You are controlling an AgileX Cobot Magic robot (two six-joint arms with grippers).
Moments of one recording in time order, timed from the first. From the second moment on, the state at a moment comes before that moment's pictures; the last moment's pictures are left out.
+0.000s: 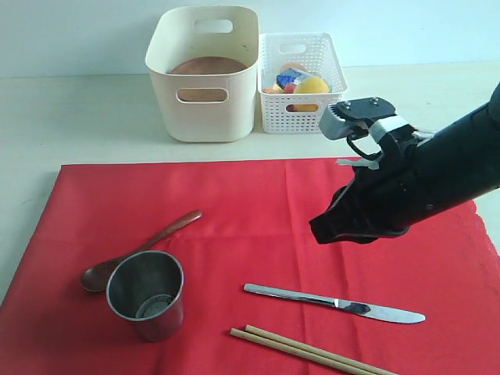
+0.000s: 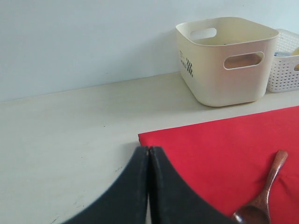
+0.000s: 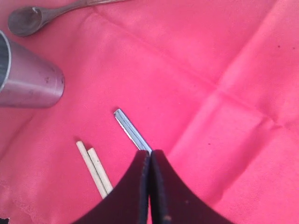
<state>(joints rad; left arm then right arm) -0.10 0.01 0.00 -0.19 0.26 0.31 0.42 1.49 -0.70 0.84 0.62 -0.78</state>
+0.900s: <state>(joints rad) -0.10 0.01 0.00 -0.19 0.26 0.31 0.42 1.49 -0.59 0.81 0.55 -0.76</state>
